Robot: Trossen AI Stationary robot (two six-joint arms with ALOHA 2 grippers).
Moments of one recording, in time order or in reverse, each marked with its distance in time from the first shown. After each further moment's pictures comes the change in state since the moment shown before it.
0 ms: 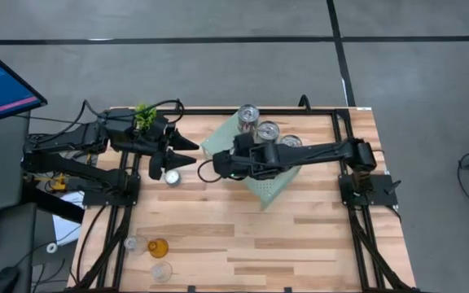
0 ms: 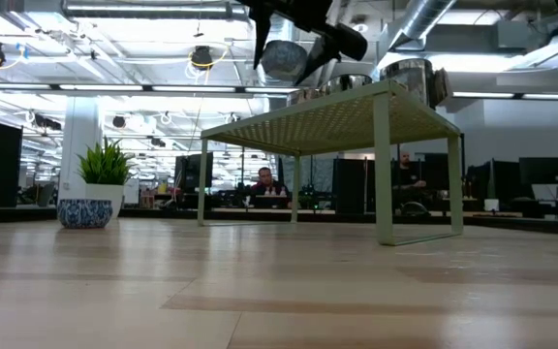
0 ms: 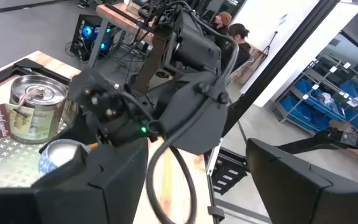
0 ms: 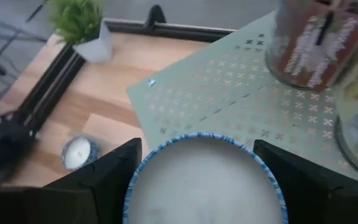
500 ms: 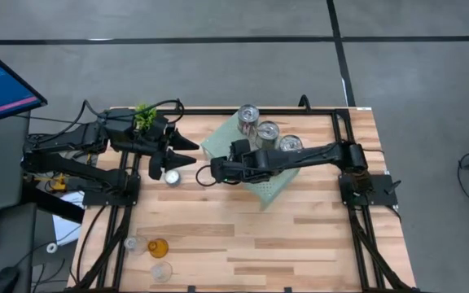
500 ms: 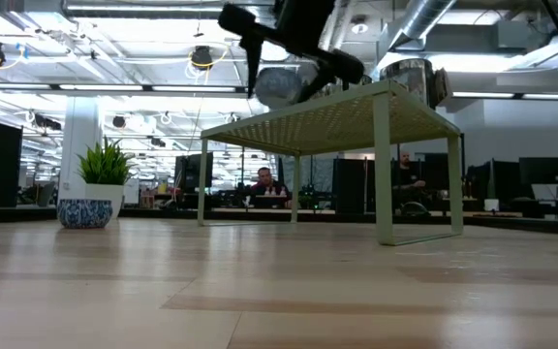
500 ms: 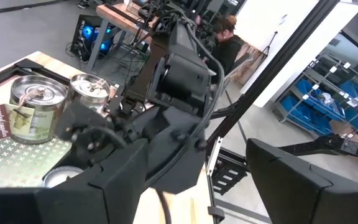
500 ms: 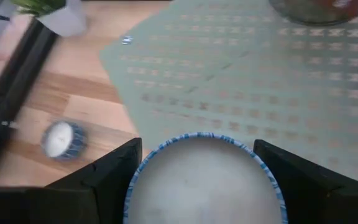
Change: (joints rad) left arm 0.000 0.000 0.000 0.000 0.000 0.001; right arm -0.005 0.080 0.001 -0.022 -0.092 0.131
